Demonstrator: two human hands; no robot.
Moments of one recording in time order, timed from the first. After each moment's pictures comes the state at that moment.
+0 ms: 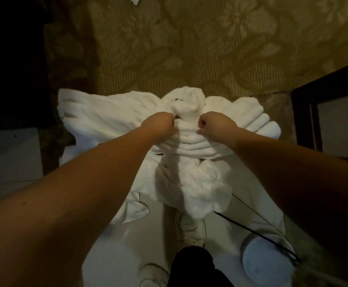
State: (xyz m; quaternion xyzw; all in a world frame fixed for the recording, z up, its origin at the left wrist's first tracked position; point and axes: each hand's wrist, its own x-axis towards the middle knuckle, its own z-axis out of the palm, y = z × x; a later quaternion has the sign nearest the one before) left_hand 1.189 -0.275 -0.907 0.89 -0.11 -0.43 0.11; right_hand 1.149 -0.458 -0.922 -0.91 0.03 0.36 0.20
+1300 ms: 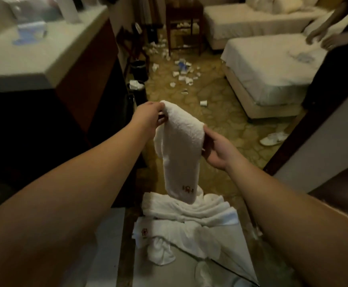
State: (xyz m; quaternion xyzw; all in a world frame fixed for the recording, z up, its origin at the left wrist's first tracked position) left_hand 1.117 -0.174 -0.088 0.64 0.14 -0.07 0.76; right_hand 1.041 -0.365 -0.159 -0.43 0.17 0.13 0.88
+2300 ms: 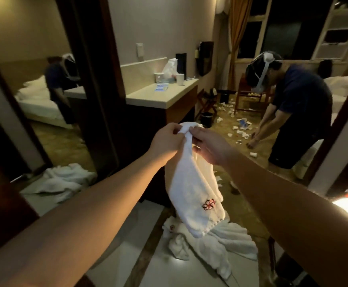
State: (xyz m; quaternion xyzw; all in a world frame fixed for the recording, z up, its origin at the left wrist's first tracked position) left_hand 0.623 -0.157 0.080 0.86 0.09 0.19 0.46; right_hand 0.702 -0.294 0.052 -0.57 -0.17 0.24 0.77
